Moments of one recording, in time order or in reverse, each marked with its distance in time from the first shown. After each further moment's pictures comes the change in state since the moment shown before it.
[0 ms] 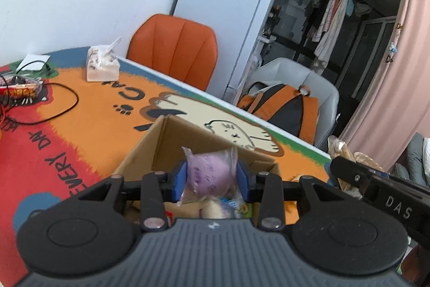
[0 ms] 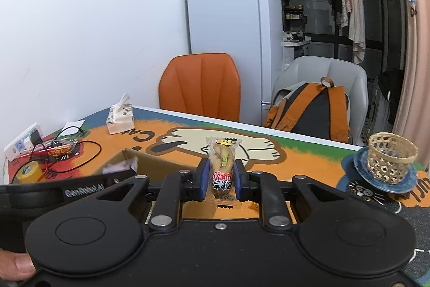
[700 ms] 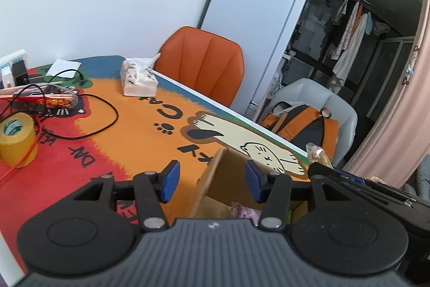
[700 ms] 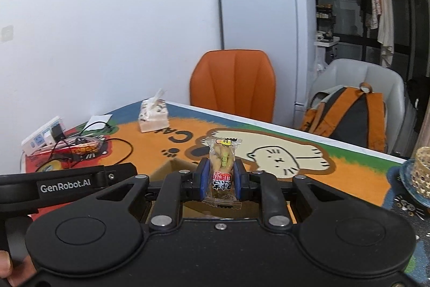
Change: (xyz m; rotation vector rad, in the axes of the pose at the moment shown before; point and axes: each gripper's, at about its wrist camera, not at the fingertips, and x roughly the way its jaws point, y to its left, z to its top) left arm -0.030 0.055 0.031 -0.069 -0.046 0.067; right arm 0.024 0.062 0.015 -0.052 0.019 0.107
